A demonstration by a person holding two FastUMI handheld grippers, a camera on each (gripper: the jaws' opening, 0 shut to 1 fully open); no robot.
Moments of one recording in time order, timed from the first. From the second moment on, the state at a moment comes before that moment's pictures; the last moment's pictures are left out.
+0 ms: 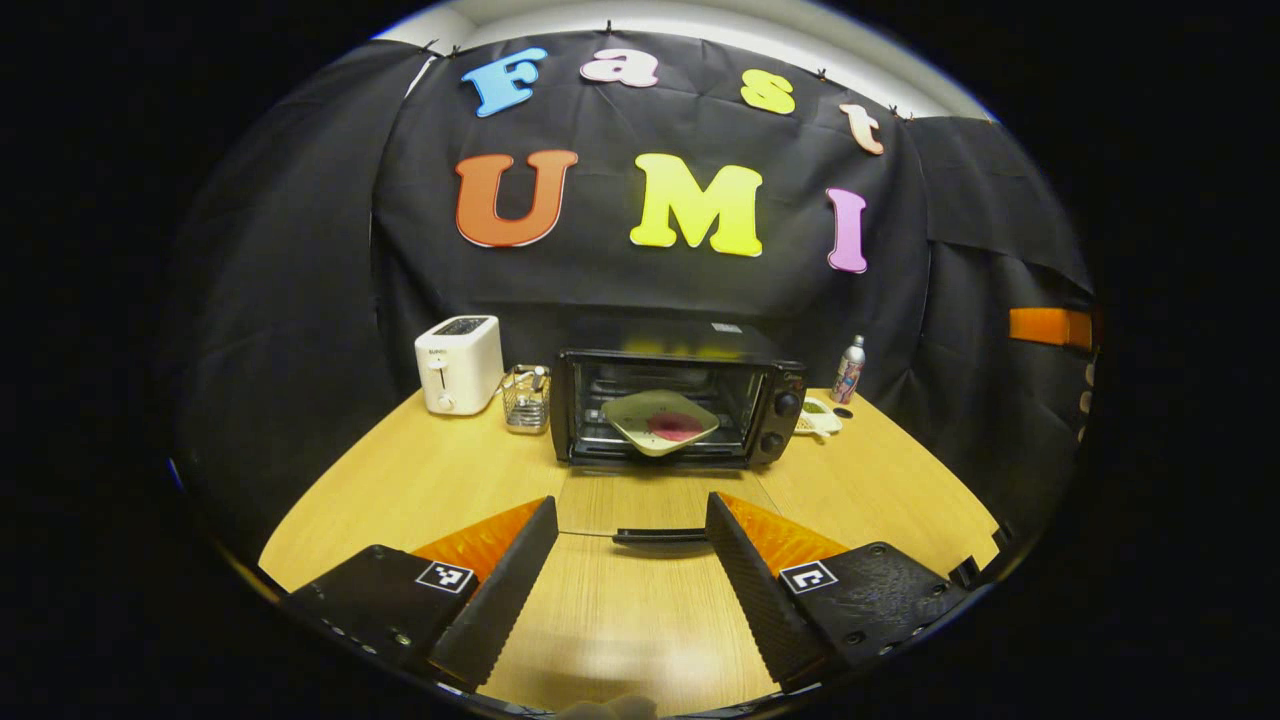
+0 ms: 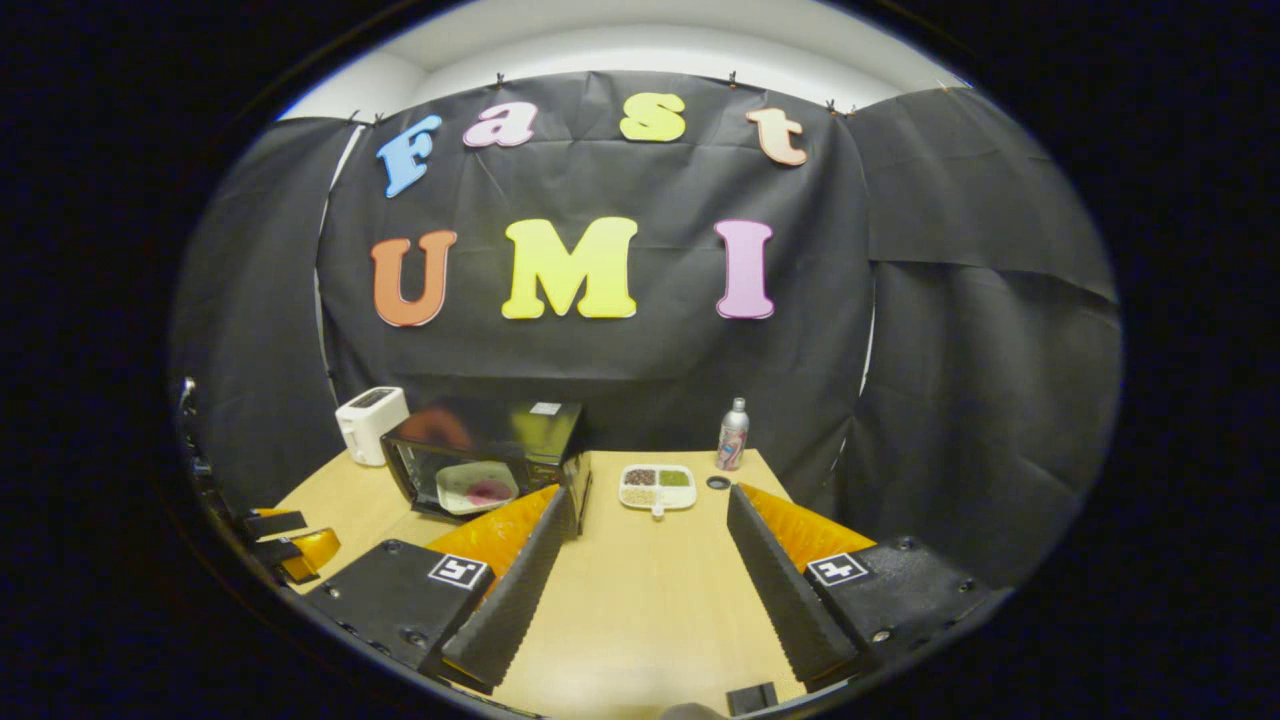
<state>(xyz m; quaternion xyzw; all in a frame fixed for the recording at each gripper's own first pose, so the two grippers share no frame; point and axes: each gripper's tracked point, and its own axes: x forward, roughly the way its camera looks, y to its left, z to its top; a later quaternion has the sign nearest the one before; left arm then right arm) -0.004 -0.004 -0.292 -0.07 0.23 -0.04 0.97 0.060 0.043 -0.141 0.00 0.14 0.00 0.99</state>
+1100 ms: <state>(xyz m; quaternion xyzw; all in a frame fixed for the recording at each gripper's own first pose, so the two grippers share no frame) 0.036 -0.080 -0.458 -0.01 0.36 -0.06 0.93 0.036 -0.046 -0.150 0.00 0.17 -0.05 0.98</state>
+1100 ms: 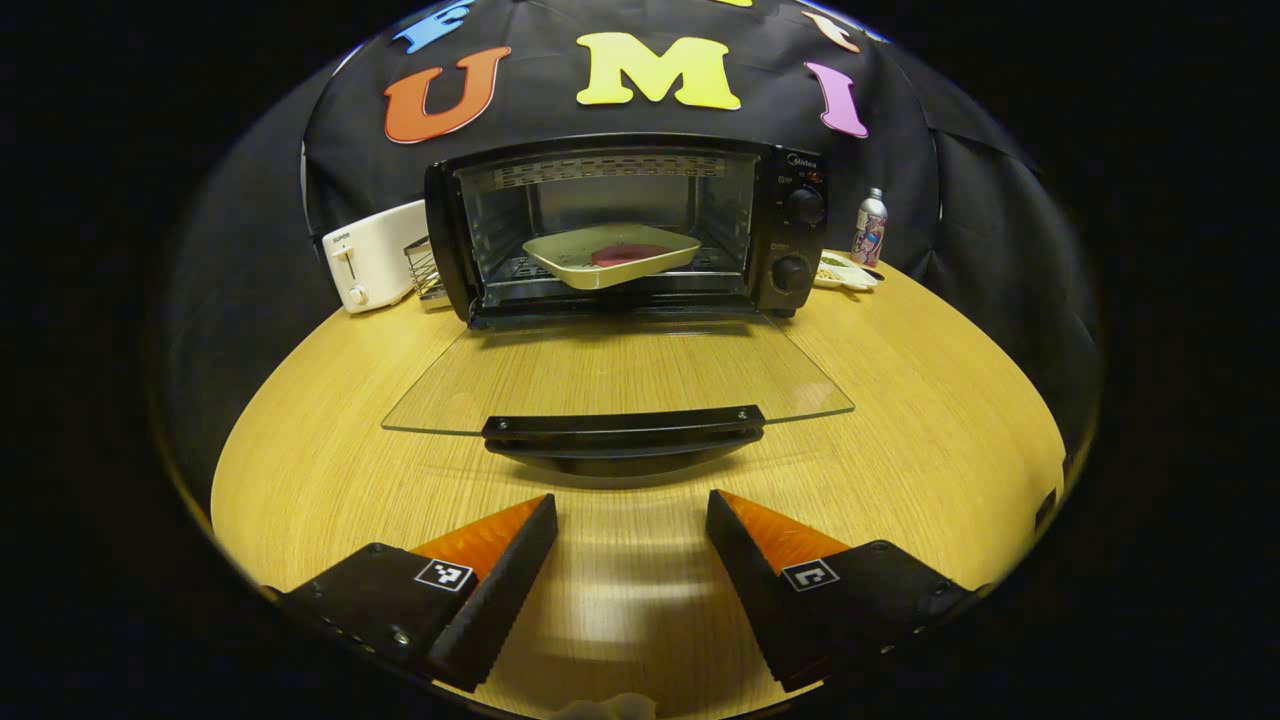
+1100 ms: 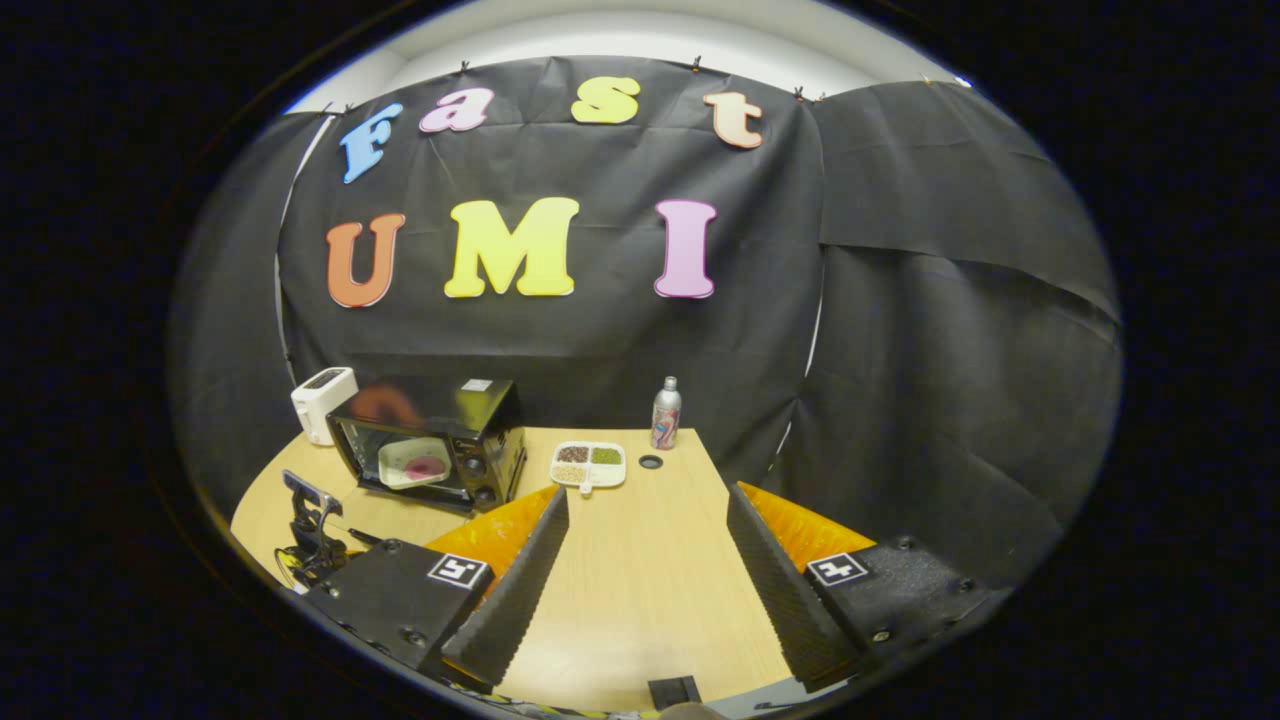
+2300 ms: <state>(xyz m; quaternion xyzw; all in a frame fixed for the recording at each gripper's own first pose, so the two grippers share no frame) 0.104 -0.077 -0.383 -0.01 0.31 -0.05 0.95 0.056 -0.044 -0.167 0.04 0.19 -0.04 0.98</state>
